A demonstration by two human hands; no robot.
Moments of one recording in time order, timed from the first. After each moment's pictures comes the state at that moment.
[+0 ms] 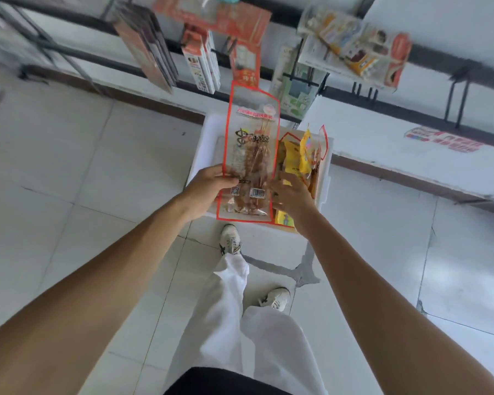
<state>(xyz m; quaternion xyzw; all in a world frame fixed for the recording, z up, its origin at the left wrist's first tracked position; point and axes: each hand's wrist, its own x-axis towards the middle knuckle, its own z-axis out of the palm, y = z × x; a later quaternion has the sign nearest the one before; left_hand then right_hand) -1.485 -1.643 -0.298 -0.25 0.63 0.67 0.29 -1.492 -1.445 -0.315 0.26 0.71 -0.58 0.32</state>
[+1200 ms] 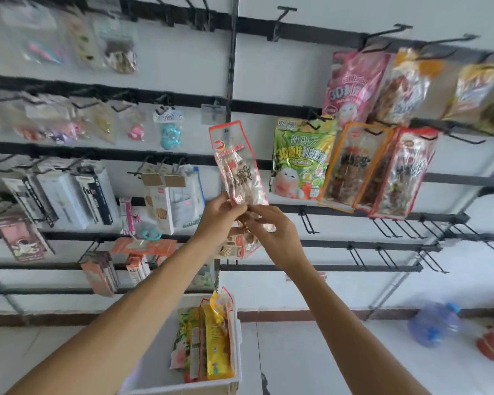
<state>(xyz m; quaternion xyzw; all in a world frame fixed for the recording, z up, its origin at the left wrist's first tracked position) -1.493 -1.467 0.080 0.09 0.63 0.77 0.07 -1.451 -1.324 0.060 -0.07 0.82 -0.53 -0.19</state>
